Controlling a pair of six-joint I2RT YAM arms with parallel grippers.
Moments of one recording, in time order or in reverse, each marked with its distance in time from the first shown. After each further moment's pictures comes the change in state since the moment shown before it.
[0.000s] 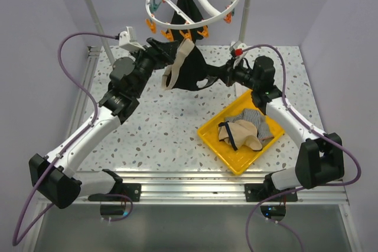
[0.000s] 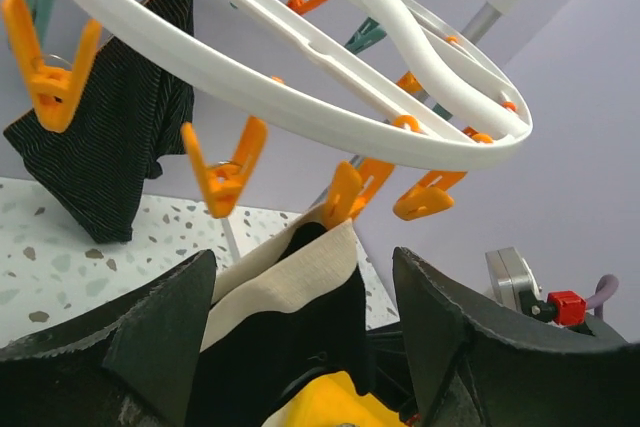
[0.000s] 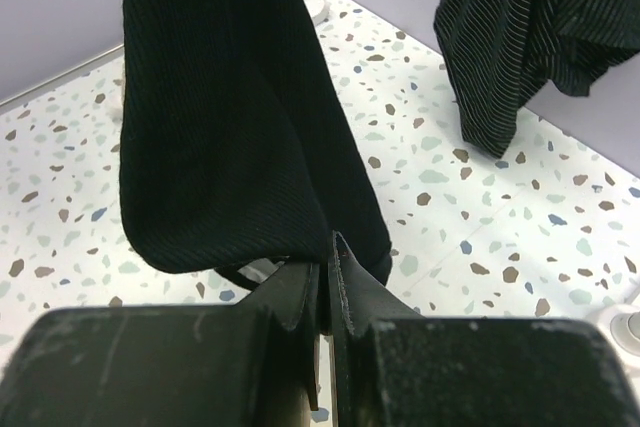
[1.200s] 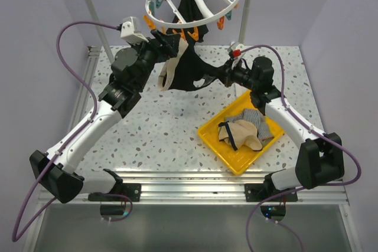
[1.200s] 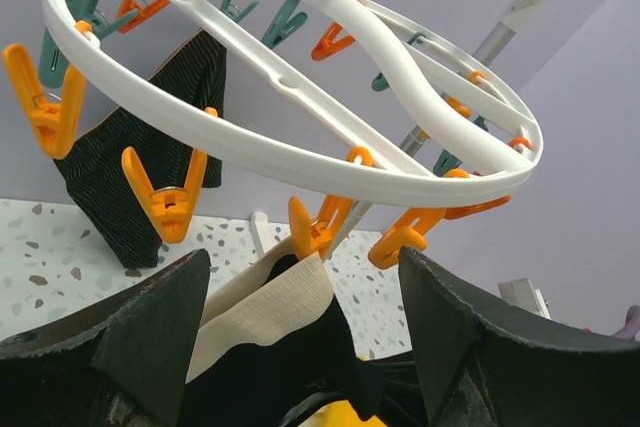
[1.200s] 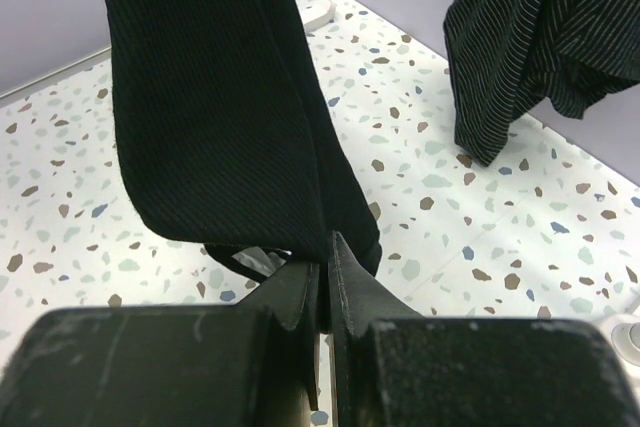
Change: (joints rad) left arm -0.039 0.065 0.169 -0.119 -0.074 0.093; right arm 0.018 0.000 0.000 0.001 0.001 -0.023
